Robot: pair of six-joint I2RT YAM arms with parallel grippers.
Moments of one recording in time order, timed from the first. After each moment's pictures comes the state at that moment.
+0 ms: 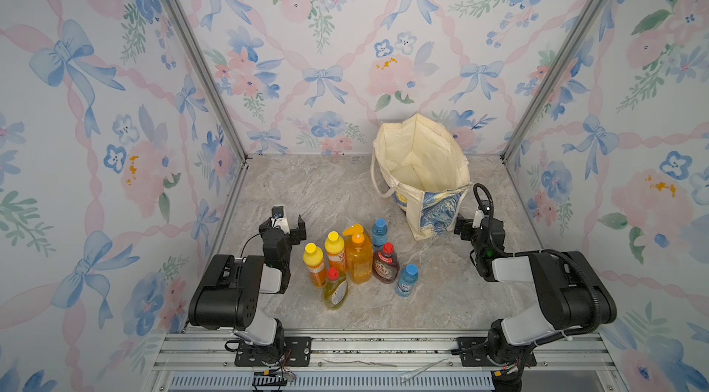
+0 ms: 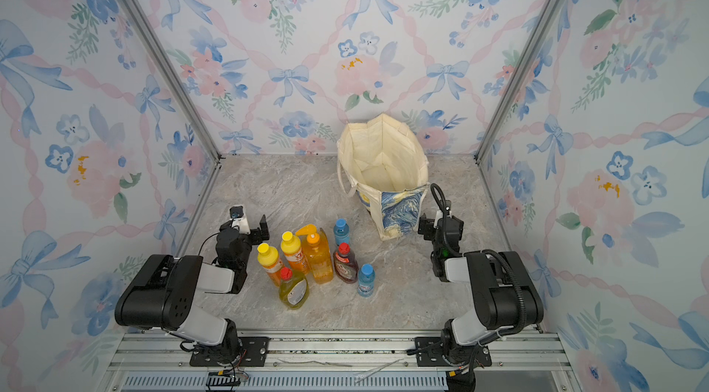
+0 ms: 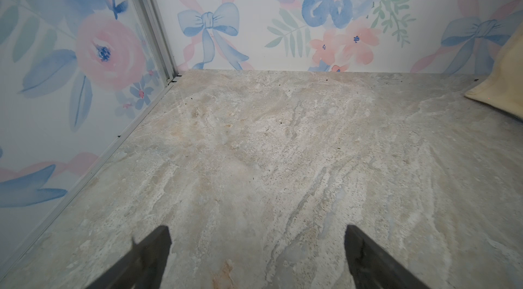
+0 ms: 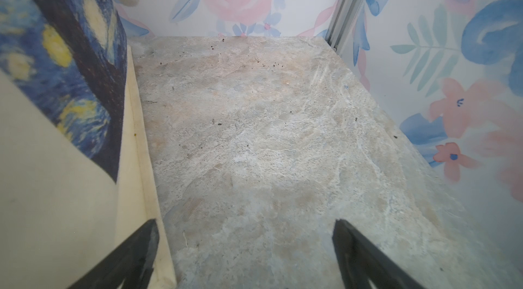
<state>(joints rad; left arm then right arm) -0.04 1.54 0.25 1.06 -0.17 0.01 0.07 1.55 0.38 0.80 0.23 0.01</state>
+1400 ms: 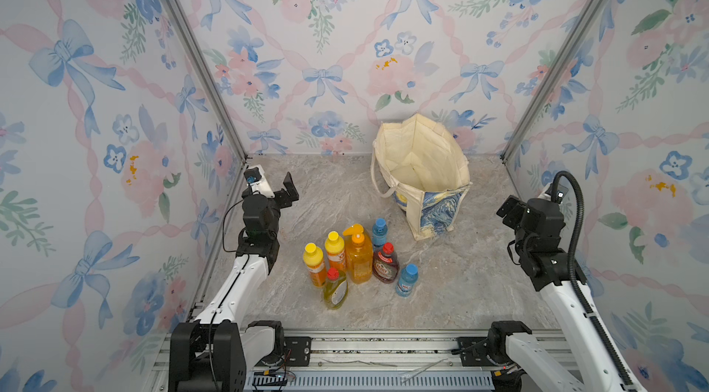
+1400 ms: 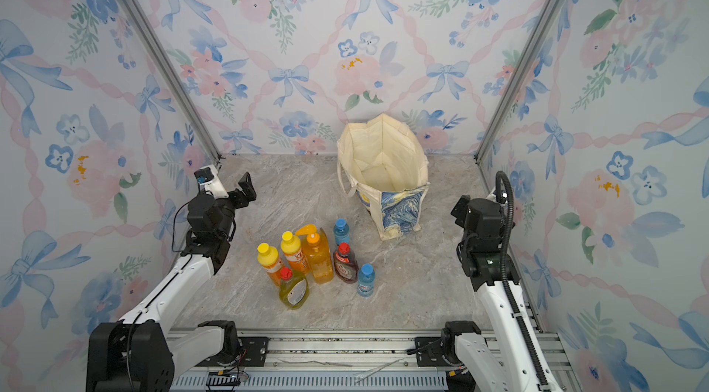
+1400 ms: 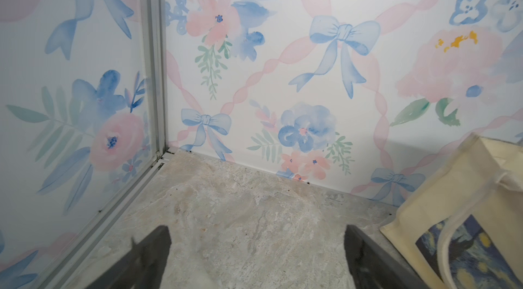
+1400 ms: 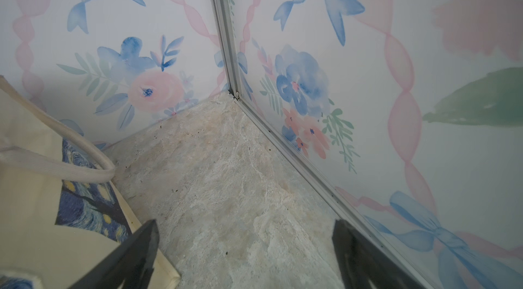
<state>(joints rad) -0.02 1.13 0.66 0.44 -0.11 -0.24 0.04 0.86 0.88 -0.44 0.53 0.35</state>
